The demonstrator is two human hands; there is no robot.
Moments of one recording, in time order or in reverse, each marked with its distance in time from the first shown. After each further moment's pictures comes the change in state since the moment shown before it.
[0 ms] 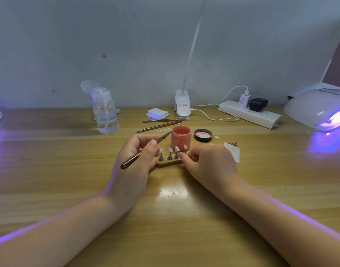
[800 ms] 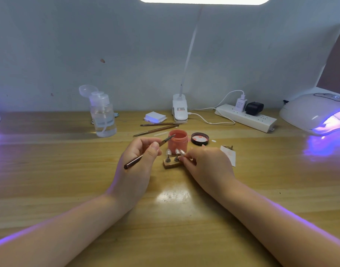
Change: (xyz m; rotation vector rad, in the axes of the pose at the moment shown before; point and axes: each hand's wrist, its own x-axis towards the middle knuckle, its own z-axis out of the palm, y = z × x) left_hand 0.008 -0.007 0.006 0.086 -0.014 0.071; right_hand 0.004 0.007 -0.002 -0.074 -0.057 -0.080
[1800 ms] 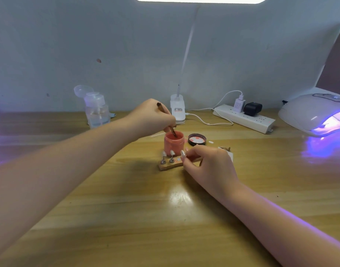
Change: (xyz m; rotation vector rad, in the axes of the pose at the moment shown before) left_hand 0.104 0.056 0.028 0.647 -0.306 -0.167; right_hand -0.007 0.009 -0.005 0.292 0.193 -0.015
